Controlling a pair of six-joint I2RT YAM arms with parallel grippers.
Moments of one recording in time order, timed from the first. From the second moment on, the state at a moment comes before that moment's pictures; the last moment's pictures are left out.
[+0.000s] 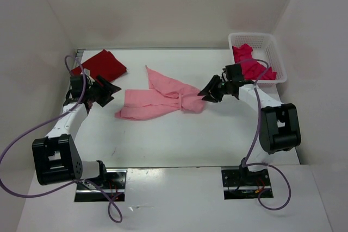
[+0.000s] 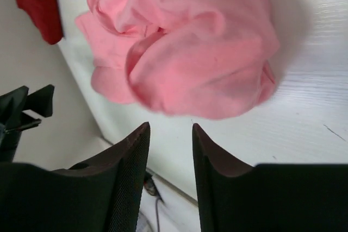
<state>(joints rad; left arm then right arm) 0.19 1.32 0.83 -0.17 0.42 -0.77 0.16 1.61 1.05 -0.30 -0.54 0.83</state>
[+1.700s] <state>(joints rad) -0.03 1.64 0.84 -0.17 0.02 -0.88 0.45 1.80 1.33 -0.39 -0.31 0.64</state>
